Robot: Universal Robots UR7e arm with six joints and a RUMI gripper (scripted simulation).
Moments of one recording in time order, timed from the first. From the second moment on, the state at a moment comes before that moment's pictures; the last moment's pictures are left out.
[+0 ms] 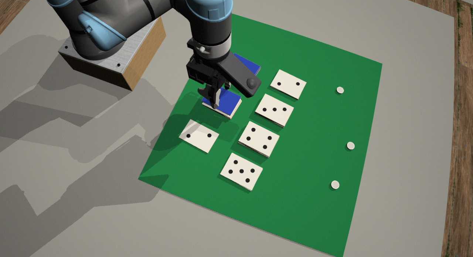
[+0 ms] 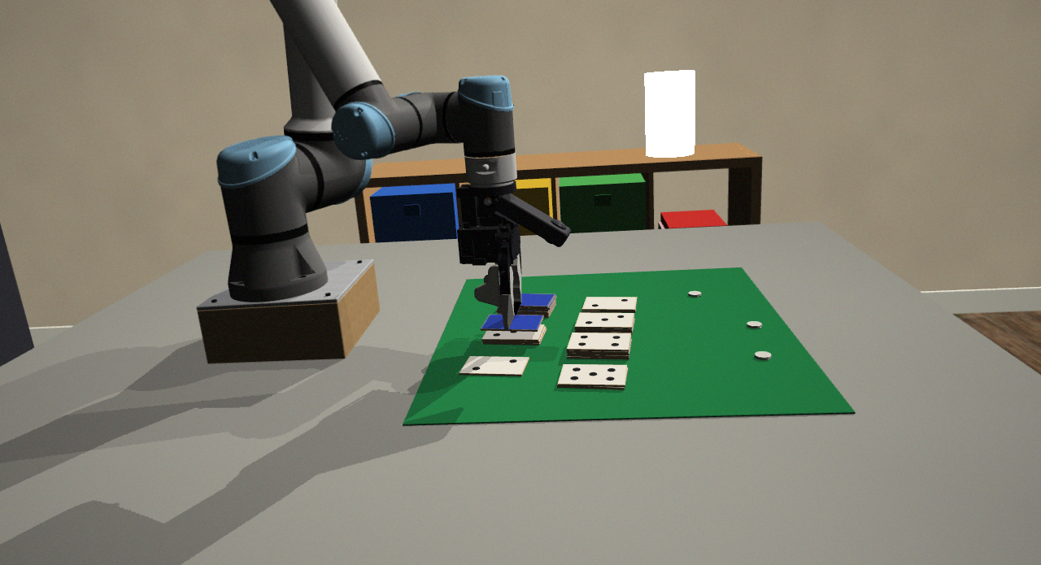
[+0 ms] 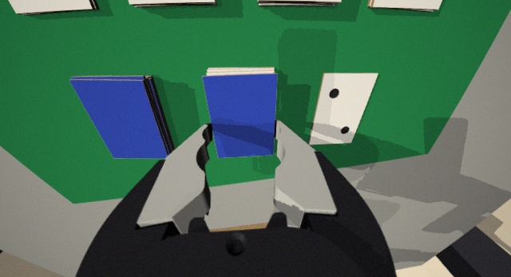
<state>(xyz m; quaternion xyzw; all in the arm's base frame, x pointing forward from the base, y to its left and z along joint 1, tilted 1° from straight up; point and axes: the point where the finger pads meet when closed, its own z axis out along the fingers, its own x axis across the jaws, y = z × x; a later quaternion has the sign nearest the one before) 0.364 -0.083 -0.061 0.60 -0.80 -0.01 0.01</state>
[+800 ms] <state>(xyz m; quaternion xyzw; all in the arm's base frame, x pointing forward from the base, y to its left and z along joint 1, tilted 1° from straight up) 0.364 -0.083 -0.068 0.60 -0.80 -0.01 0.01</state>
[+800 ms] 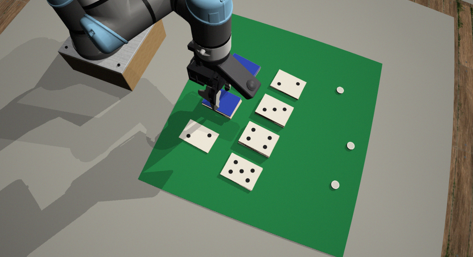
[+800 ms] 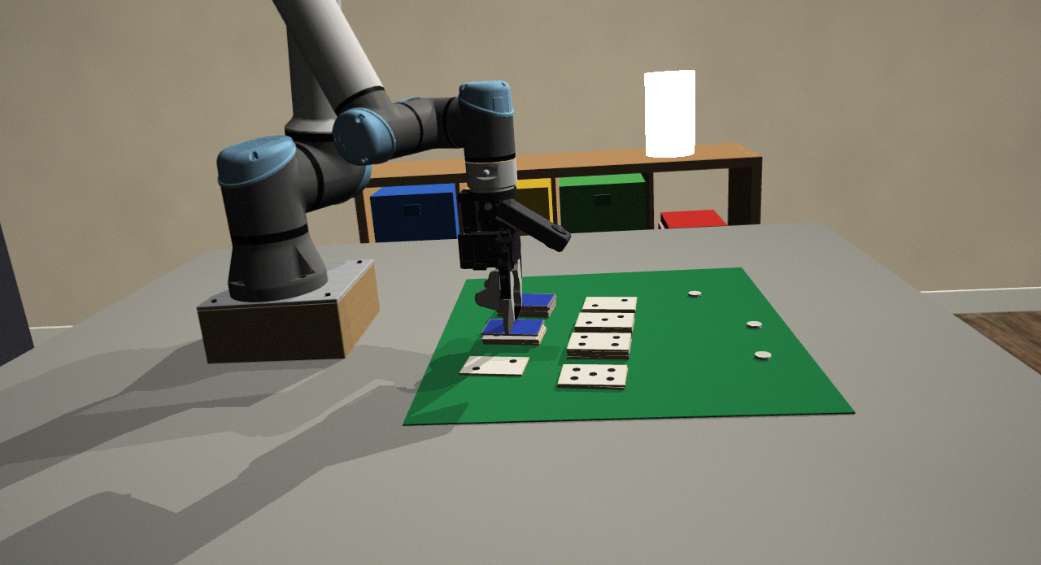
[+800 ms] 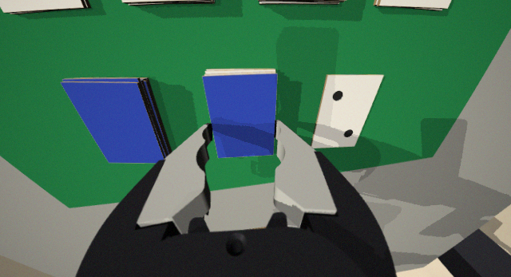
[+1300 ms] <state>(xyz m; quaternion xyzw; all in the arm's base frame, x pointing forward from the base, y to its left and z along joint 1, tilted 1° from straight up) 0.364 -0.083 -0.074 0.60 -0.80 -0.01 0.01</state>
